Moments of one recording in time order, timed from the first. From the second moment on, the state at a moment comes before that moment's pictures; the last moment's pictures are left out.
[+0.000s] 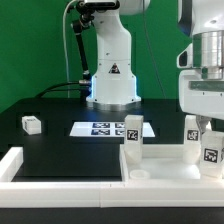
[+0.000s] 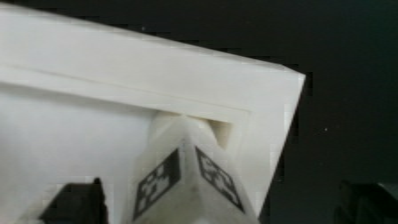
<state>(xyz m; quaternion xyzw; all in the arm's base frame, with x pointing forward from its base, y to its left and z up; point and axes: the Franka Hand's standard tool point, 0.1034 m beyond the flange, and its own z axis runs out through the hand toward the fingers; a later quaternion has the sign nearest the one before) 0.632 0.129 0.076 -0.81 0.58 -0.06 0.06</state>
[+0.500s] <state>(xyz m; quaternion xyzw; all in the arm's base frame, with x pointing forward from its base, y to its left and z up) 0.638 0.116 0.079 -0.92 0.39 -0.07 0.02</state>
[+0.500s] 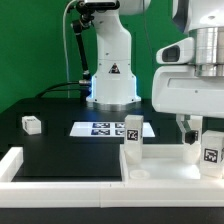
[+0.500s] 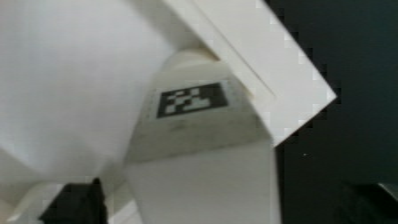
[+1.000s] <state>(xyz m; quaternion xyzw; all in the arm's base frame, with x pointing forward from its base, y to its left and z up) 0.637 0.111 0.078 -0.87 0.48 -0.07 0.03</state>
